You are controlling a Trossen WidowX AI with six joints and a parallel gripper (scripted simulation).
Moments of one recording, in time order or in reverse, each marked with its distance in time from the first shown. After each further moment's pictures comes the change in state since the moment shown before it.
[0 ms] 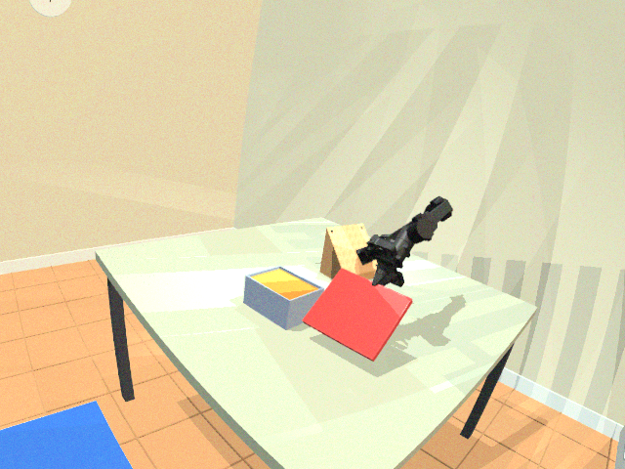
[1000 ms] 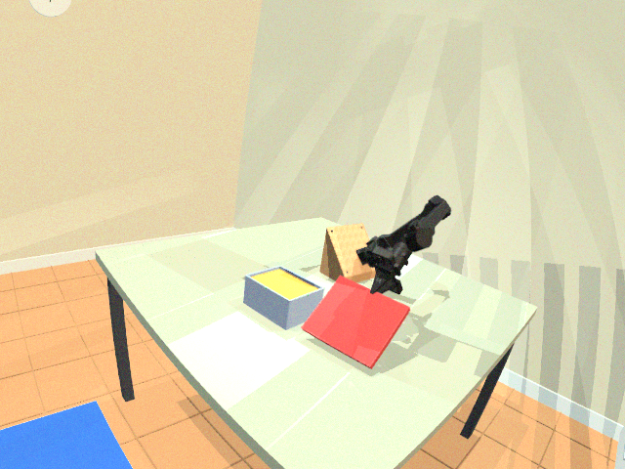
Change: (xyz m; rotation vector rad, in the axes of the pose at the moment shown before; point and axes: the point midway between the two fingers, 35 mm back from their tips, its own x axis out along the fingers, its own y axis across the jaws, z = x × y) arm 0.015 -0.018 0.000 0.001 0.001 0.001
